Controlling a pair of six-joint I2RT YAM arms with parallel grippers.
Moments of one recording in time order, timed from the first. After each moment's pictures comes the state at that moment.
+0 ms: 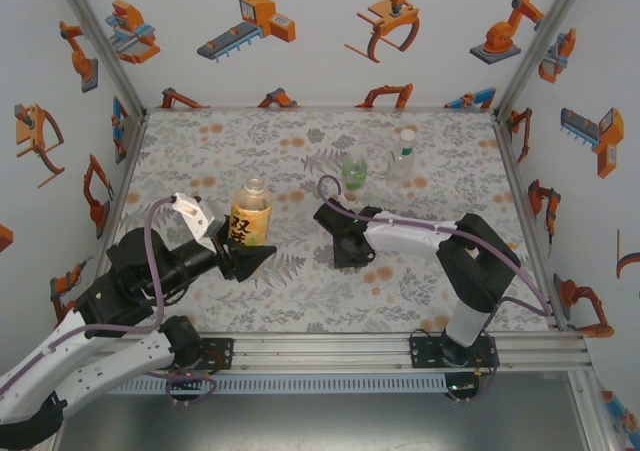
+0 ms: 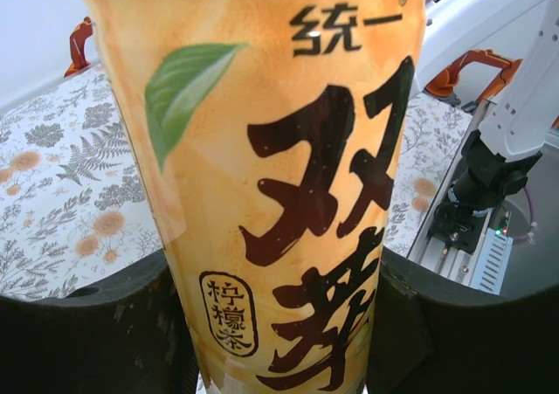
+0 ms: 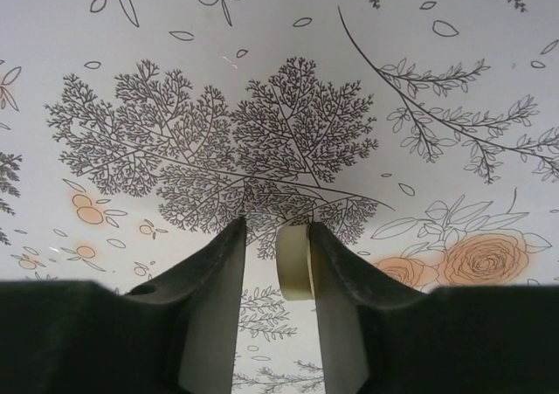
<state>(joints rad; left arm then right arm) -0.96 0.52 0.84 -0.35 0.08 -0.07 0.88 1.73 1.04 -0.62 0.17 0.77</state>
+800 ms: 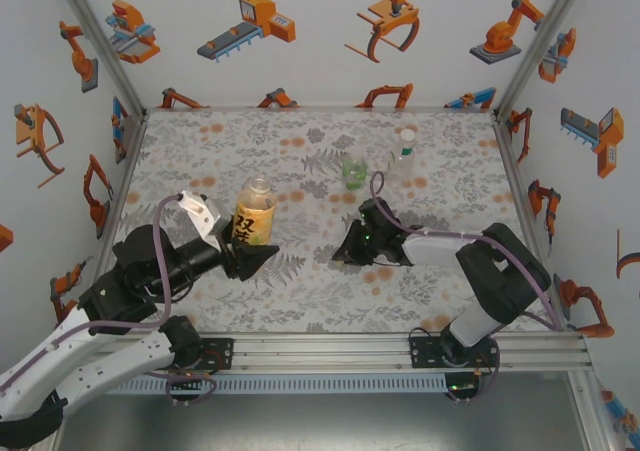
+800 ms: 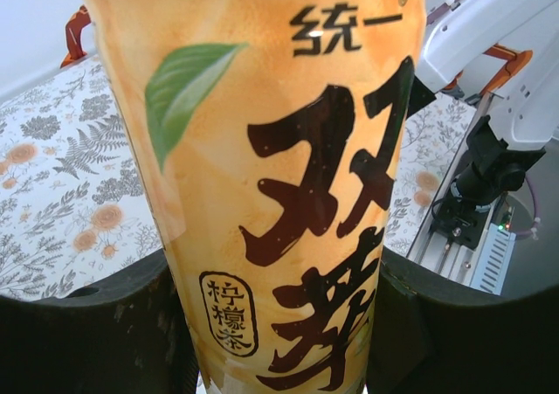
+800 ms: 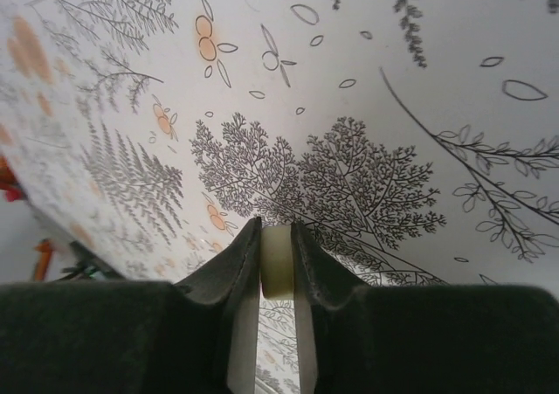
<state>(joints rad) -0.96 0.54 0.84 -0.35 0.08 -0.07 0.64 1.59 0.63 0.08 -0.29 0.98</state>
